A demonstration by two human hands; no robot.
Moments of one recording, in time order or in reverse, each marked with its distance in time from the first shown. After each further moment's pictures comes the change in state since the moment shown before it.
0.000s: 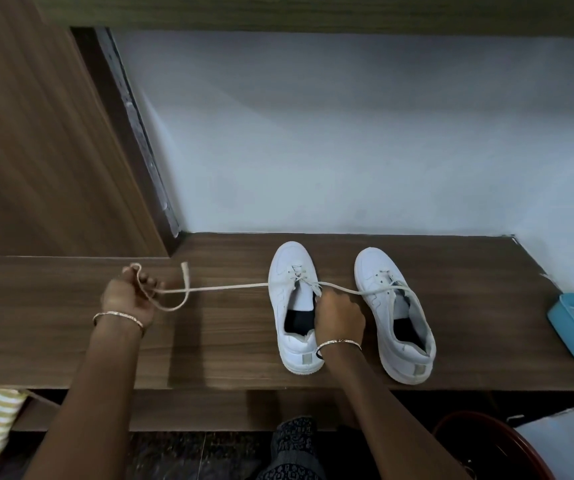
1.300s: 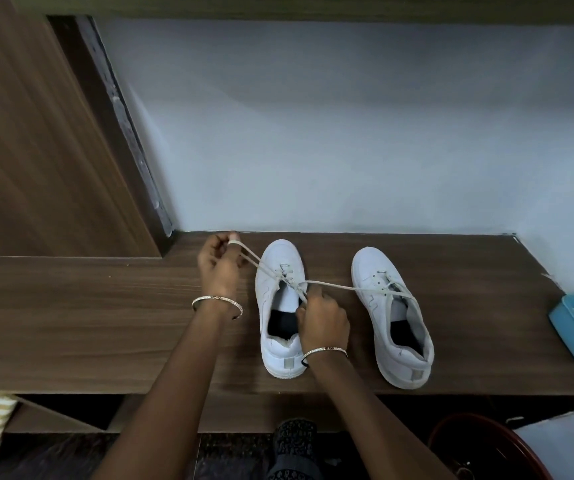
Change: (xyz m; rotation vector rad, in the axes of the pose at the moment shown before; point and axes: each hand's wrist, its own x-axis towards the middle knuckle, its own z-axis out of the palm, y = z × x) left_hand -0.056 -0.093 0.114 0.198 -0.343 0.511; right_hand -0.005 -0.012 0.004 0.187 0.034 -0.036
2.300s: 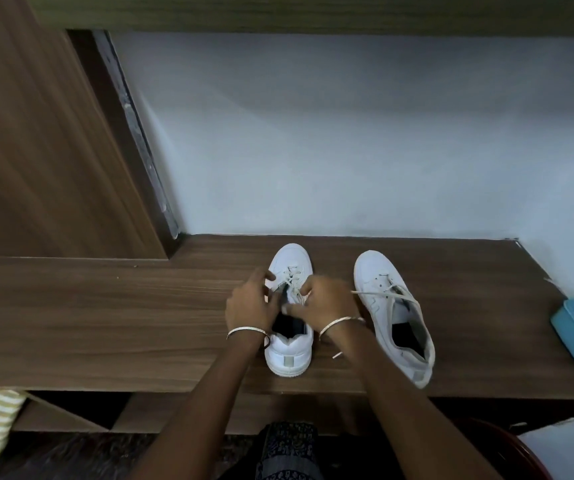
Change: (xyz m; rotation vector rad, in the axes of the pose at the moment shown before) left_hand -0.042 -0.039 -0.009 1.161 -0.213 0.167; right_hand 0.022 -0.005 -0.051 0.151 -0.294 -0.110
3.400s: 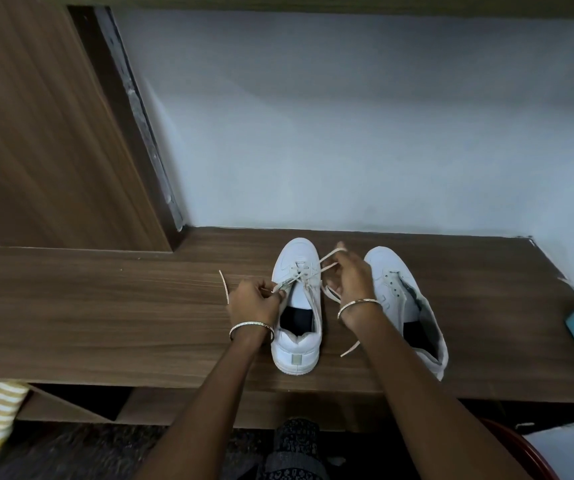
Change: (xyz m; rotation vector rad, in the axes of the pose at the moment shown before) left_hand -0.002 -0.004 -0.001 -0.257 -0.002 -0.258; right_hand 0.053 0.025 0.018 1.358 0.270 0.281
